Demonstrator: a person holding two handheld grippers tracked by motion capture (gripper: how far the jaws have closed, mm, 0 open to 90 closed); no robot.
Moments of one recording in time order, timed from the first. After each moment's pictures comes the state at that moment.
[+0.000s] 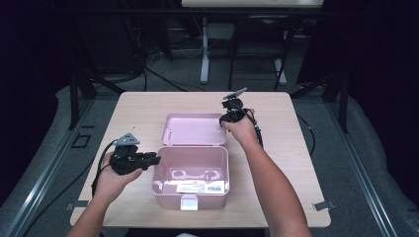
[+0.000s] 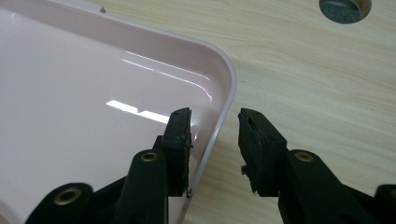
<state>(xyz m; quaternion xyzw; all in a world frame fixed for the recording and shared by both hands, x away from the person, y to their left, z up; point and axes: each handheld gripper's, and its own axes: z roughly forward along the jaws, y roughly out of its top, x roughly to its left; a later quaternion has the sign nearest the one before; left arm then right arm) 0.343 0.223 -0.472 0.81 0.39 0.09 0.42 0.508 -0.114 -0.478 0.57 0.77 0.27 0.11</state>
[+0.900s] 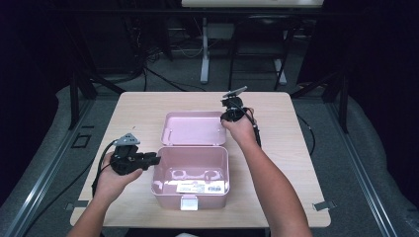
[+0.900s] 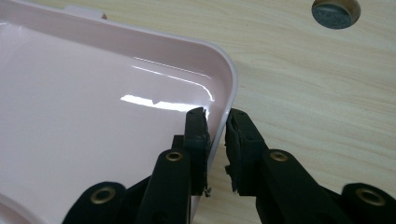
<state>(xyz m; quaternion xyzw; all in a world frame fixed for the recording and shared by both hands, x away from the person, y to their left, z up) 0.342 0.222 -0.472 0.81 0.39 0.09 0.42 0.504 -0.111 -0.468 0.58 0.76 0.27 0.12</state>
